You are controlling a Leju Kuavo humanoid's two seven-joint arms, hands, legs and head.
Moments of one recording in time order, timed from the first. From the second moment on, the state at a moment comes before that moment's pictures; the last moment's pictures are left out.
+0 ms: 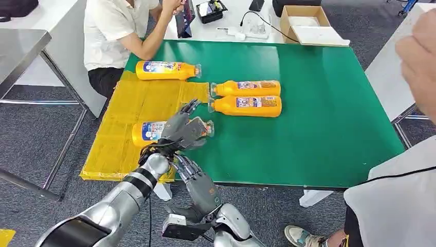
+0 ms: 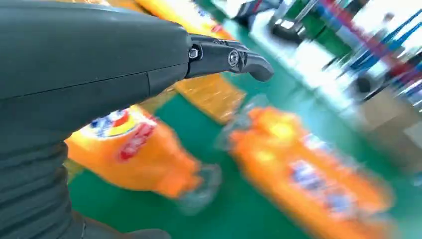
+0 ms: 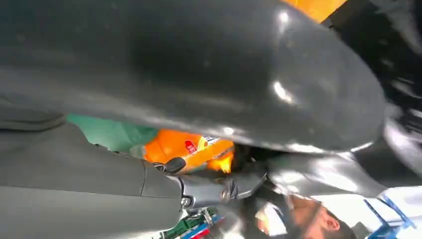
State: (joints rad) left arm -0.61 -0.24 -0.33 -0.64 -0.66 0.19 -0.29; right arm -0.28 0.23 0.87 -0.85 0.79 -0.50 -0.47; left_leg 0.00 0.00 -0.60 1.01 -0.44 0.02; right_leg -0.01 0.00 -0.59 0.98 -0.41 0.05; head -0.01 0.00
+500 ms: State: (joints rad) left arm -0.28 -0.17 -0.24 -1.29 0.14 0.04 -0.38; right arm -0.25 0.19 0.86 -0.86 0.71 -0.54 -0.51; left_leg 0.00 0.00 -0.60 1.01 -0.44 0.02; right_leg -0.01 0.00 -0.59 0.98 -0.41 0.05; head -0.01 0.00
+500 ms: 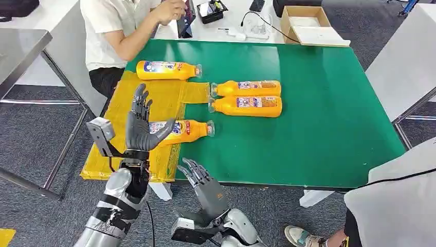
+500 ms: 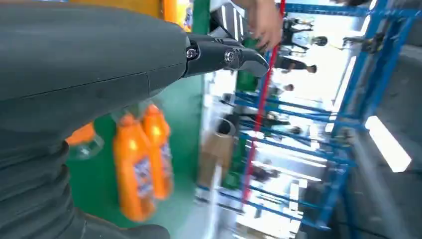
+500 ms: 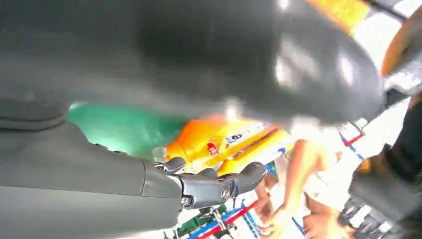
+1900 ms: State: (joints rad) left arm 0.05 -0.13 -0.38 -1.60 -0.02 0.23 -0.44; right arm -0.34 -0.08 0.24 -0.85 1.09 -0.58 -0.27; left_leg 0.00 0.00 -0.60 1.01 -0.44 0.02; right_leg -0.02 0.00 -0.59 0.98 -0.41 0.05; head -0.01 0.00
